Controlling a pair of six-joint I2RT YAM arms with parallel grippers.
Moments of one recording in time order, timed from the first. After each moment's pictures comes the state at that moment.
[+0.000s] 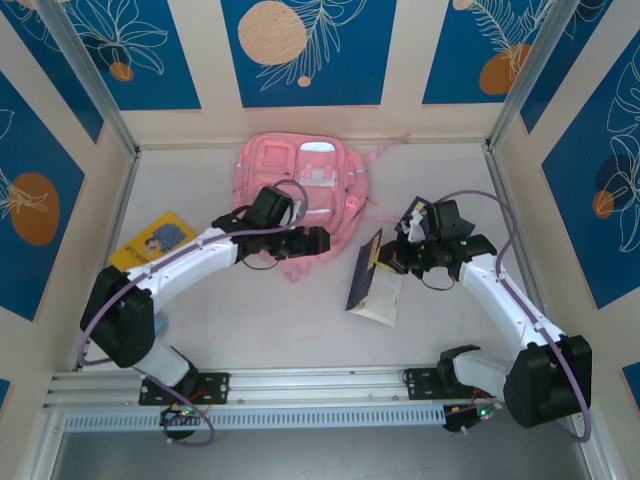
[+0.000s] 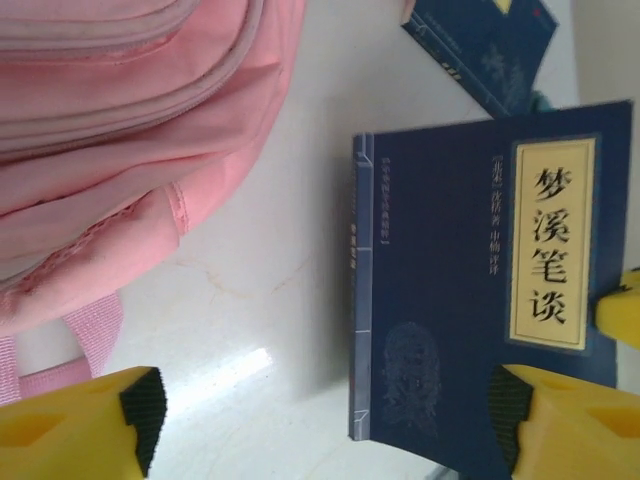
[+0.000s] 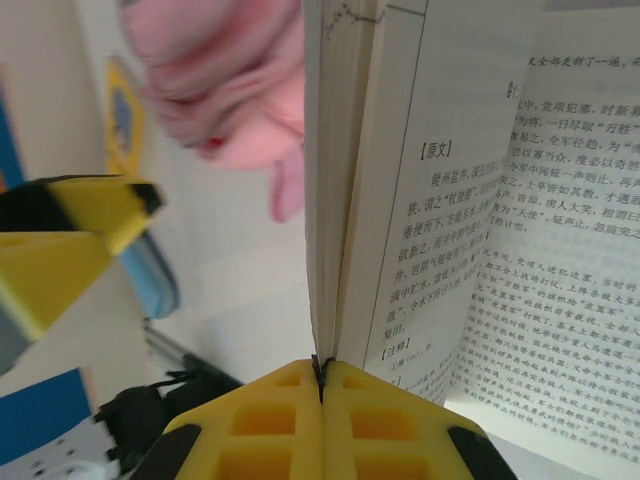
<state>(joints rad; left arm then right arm) -0.66 1.52 1.12 -0.46 0.39 -0.68 0.23 1.14 0.85 -0.69 -0.68 0.68</state>
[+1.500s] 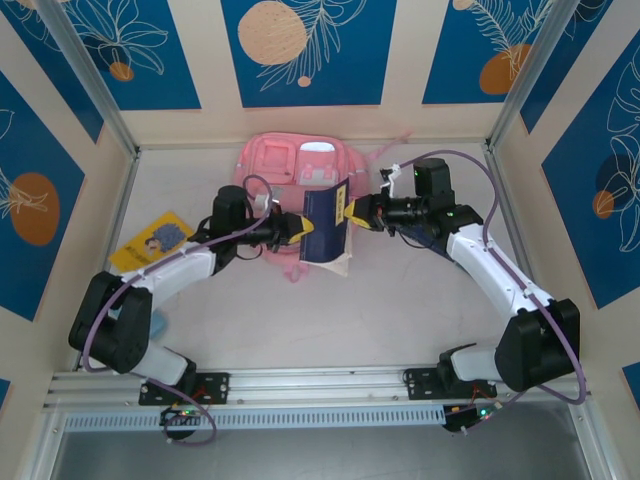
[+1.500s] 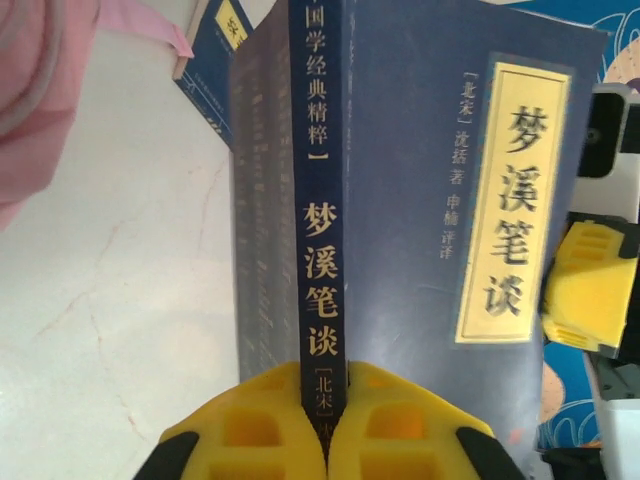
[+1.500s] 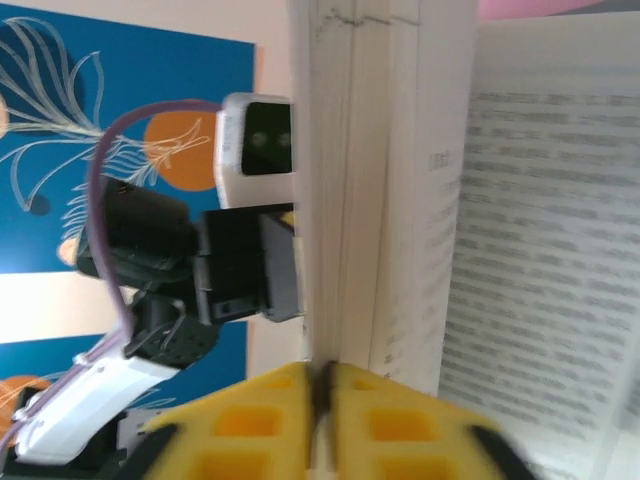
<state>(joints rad) -0.45 1.46 0.85 0.24 0.87 -1.14 0.29 1.32 1.07 -0.38 -0.90 0.88</state>
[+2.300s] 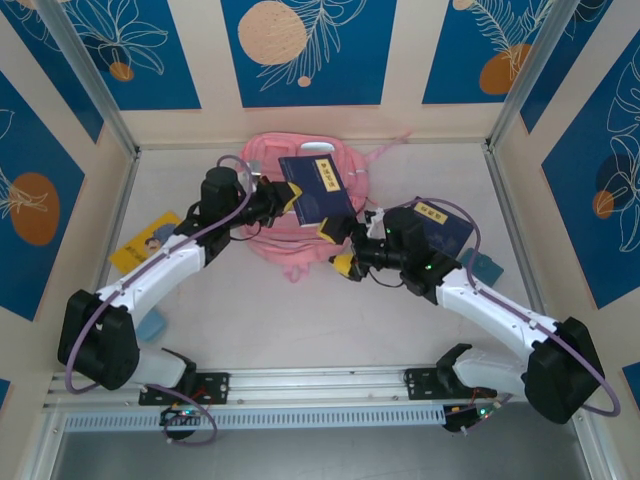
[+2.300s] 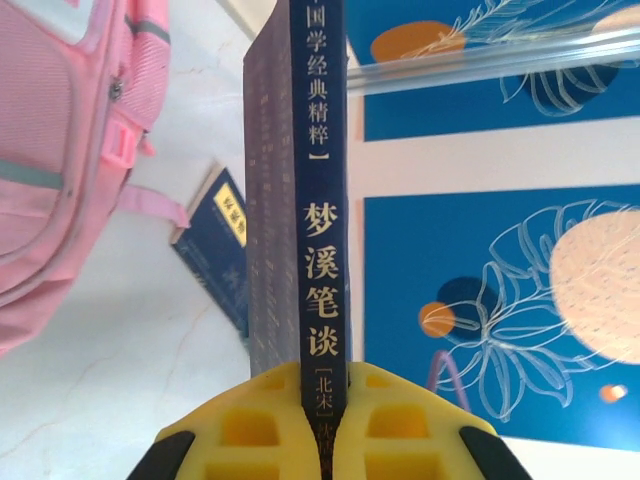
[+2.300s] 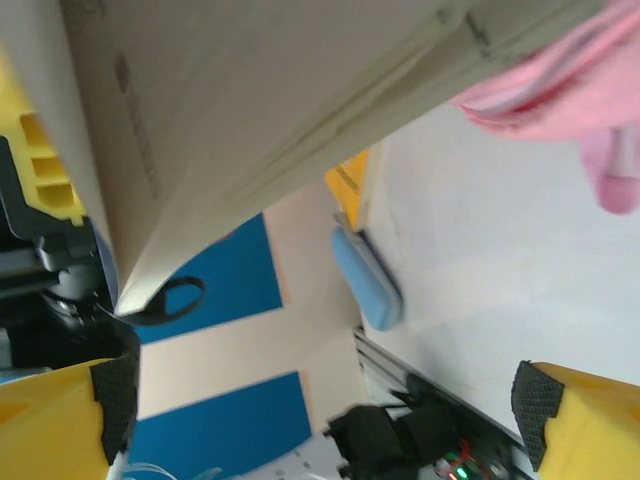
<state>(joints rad) -0.44 1.38 1.01 0.11 0.52 -1.28 0.63 1.15 0.73 0.06 -0.48 1.46</state>
